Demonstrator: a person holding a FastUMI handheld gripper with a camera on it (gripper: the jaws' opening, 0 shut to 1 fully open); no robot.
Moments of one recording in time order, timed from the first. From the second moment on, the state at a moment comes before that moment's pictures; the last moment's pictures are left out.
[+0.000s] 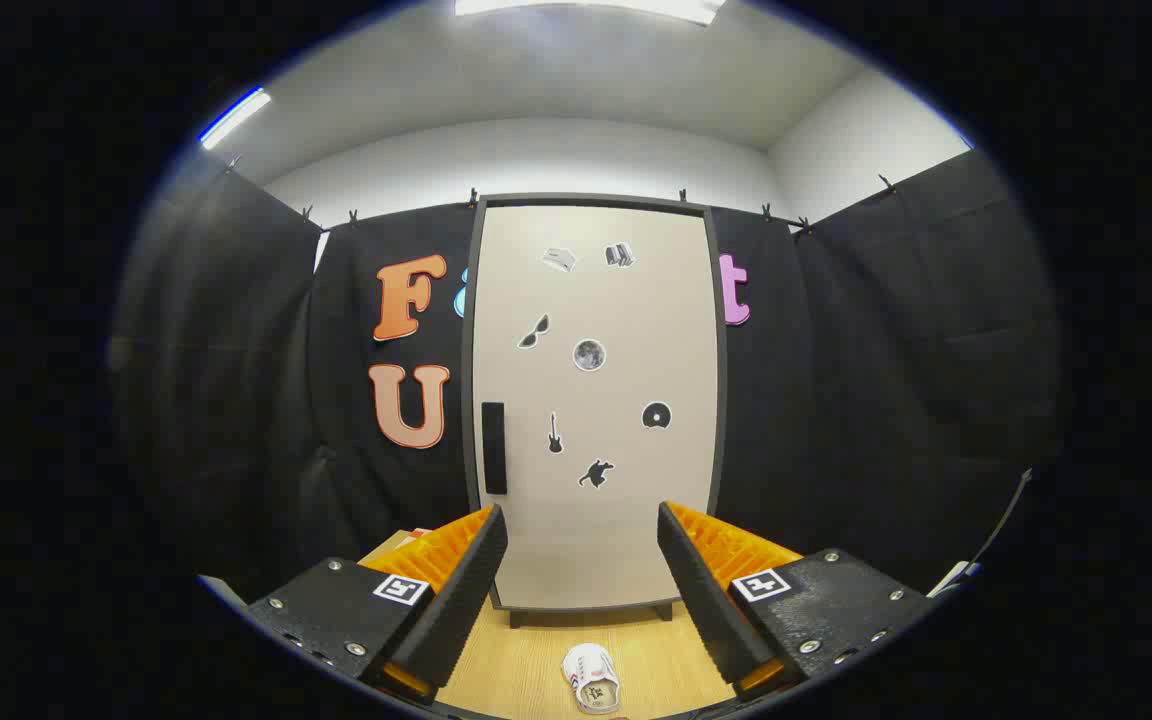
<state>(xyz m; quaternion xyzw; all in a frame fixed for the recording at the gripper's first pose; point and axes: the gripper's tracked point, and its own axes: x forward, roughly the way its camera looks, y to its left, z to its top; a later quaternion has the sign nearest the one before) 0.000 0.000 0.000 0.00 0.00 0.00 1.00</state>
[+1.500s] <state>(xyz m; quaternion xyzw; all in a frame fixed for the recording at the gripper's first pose) 0.066 0.058 -0.006 -0.01 0.01 0.04 1.00</state>
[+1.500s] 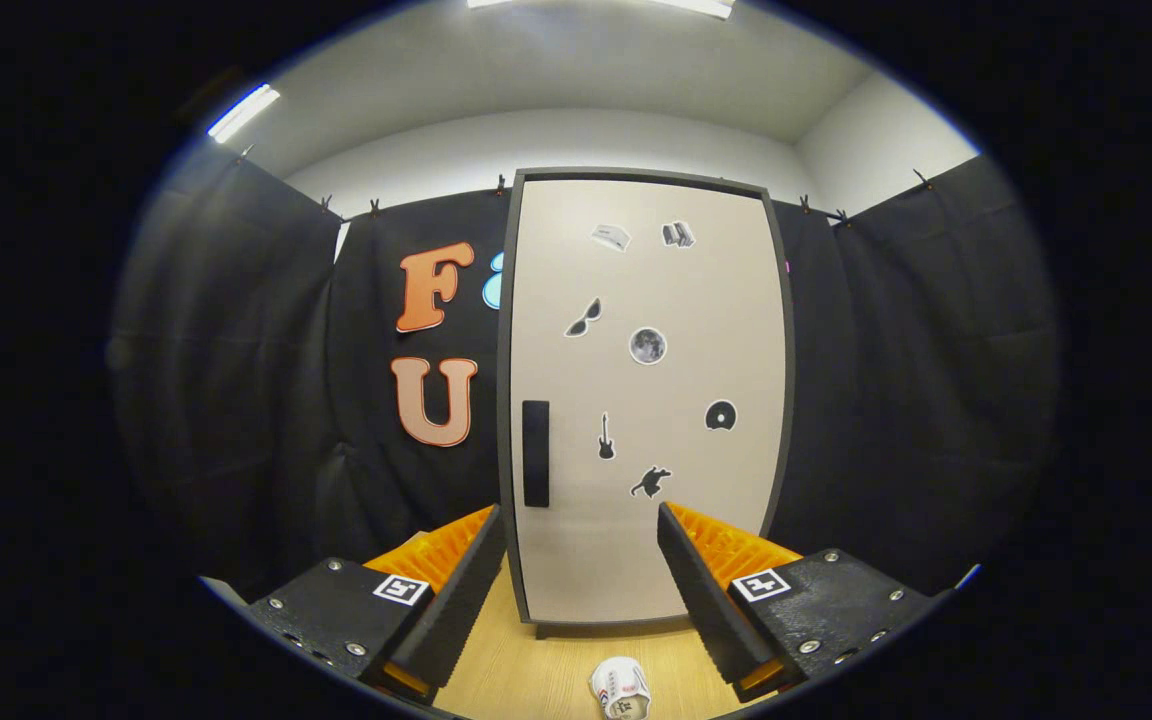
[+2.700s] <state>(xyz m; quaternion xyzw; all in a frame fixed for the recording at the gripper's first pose) 0.256 0.126 -0.038 -0.02 0.02 0.05 1.00</state>
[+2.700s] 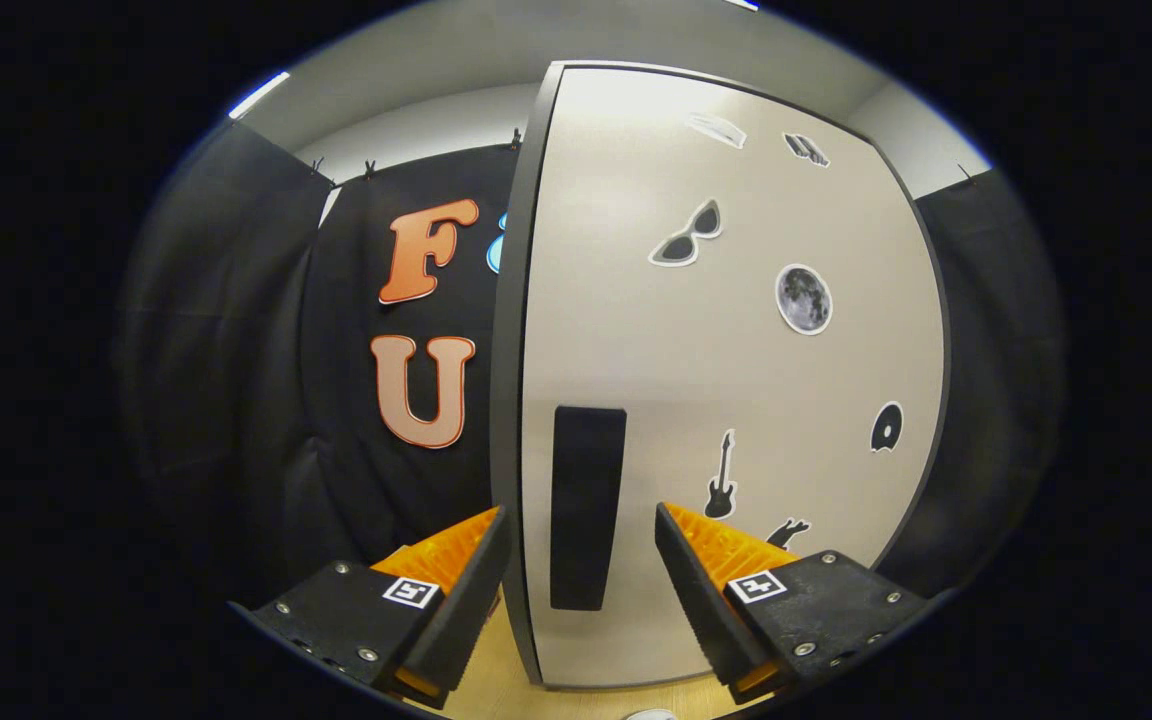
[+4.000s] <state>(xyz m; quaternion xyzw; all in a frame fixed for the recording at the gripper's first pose) 0.190 0.096 -0.023 0.01 0.04 0.02 1.00</state>
